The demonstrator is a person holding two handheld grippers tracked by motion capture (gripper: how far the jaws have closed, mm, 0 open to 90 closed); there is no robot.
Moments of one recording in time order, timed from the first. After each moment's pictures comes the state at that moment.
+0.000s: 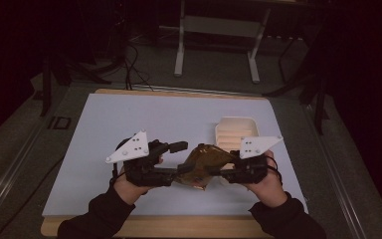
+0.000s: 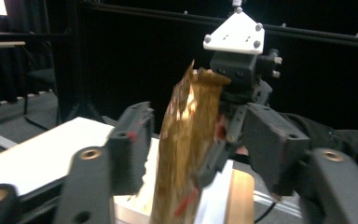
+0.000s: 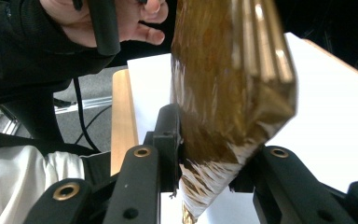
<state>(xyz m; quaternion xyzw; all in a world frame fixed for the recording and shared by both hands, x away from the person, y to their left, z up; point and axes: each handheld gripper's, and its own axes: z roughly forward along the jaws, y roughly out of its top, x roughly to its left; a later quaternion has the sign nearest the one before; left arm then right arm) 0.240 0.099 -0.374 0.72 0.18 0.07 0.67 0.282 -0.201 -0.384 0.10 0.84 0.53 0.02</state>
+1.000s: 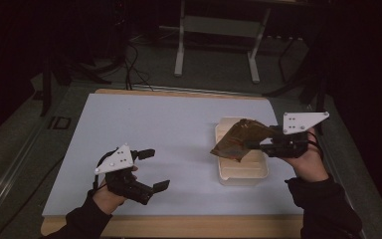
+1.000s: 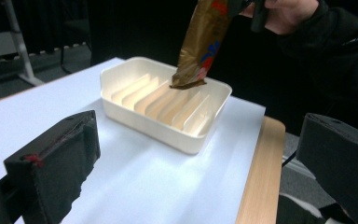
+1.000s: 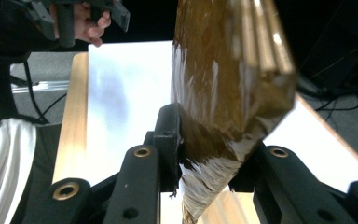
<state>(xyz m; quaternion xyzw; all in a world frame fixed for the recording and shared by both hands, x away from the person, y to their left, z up) 0.232 0.140 -0.424 0.76 0.24 0.10 0.59 0.330 -0.288 -0.352 0.08 0.86 0.51 0.08</state>
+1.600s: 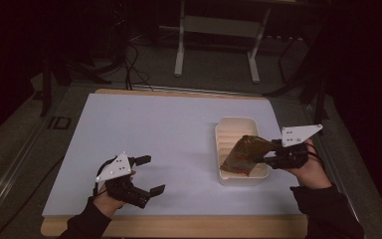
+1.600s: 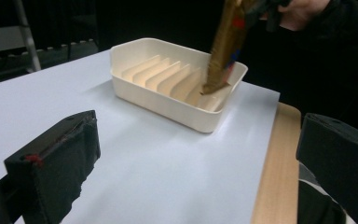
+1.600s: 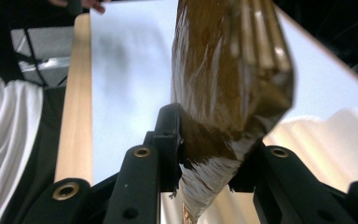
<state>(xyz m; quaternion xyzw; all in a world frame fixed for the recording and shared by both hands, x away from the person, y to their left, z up) 0.236 0.151 -0.466 0.76 0.25 0.11 0.59 0.332 -0.312 -0.399 0.10 0.88 0.46 0.04</state>
